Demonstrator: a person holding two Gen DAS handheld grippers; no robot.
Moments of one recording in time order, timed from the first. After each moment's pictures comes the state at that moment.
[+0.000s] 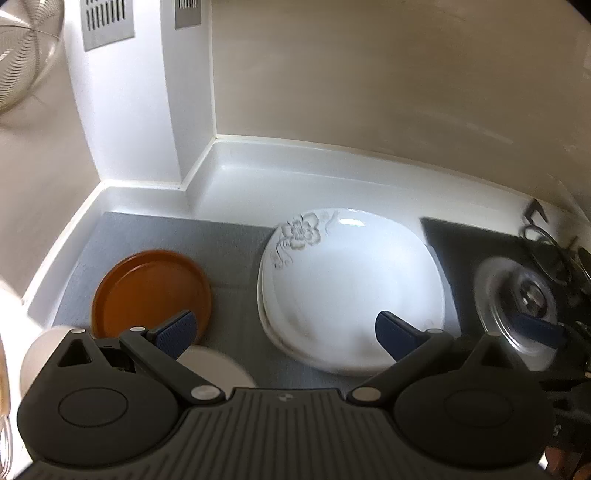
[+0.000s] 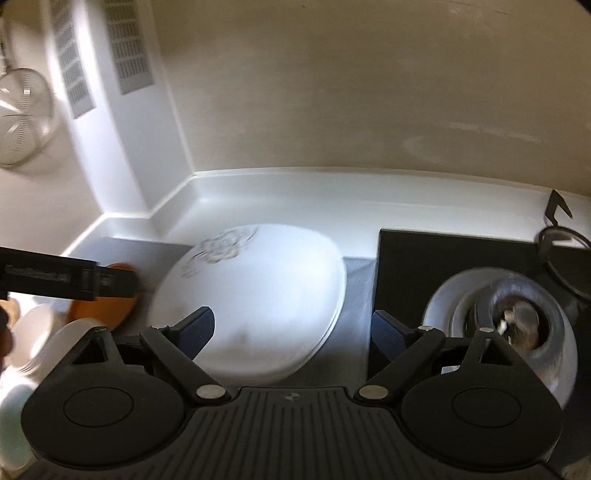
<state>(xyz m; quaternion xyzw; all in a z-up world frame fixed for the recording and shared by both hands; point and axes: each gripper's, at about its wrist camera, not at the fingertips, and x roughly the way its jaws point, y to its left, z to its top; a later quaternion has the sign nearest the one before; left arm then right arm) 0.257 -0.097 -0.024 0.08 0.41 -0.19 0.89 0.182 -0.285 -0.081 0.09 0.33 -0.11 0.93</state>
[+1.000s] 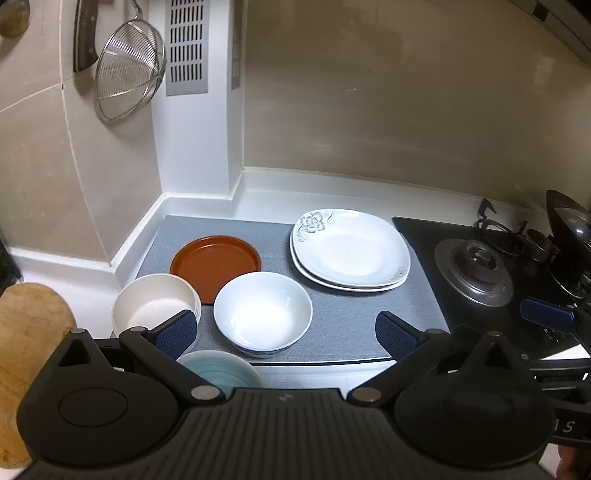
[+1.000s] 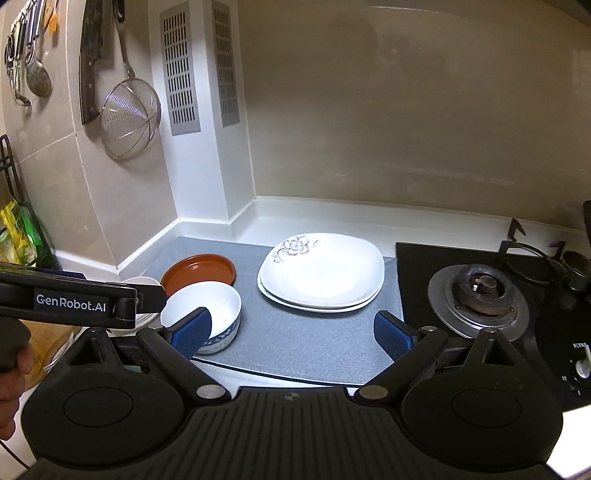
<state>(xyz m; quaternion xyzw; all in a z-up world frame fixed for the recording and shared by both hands) 0.109 0.030 0.023 0.07 0.33 -0.23 0.91 0.037 -0.114 -0.019 0.04 0.26 -0.14 0.95</state>
